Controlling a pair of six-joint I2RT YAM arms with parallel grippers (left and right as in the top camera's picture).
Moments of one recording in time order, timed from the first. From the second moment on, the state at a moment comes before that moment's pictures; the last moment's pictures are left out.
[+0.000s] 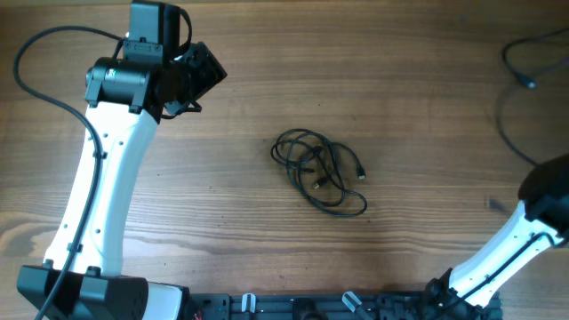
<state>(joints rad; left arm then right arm) -0.17 1.59 1.65 -1.04 0.08 -0.78 -0.57 2.24 2.38 -1.10 -0.03 0.43</state>
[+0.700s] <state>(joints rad) -0.44 1.78 1.62 -1.21 0.13 -0.90 -0.26 2.04 2.38 -1.27 -0.54 0.20</state>
